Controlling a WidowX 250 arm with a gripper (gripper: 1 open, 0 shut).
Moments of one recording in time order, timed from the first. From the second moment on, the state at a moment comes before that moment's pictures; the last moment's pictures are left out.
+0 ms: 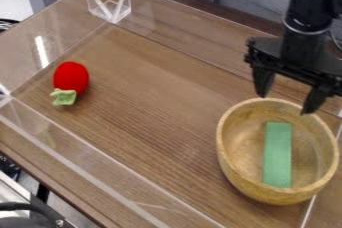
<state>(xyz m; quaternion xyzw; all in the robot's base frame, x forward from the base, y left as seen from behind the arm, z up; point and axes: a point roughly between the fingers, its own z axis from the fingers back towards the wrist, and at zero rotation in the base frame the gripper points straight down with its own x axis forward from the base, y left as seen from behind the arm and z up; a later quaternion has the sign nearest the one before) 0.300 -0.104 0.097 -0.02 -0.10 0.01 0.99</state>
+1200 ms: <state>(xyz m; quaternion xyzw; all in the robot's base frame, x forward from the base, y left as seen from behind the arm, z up) 0.296 -0.056 0.135 -0.01 -0.14 0.11 0.98</state>
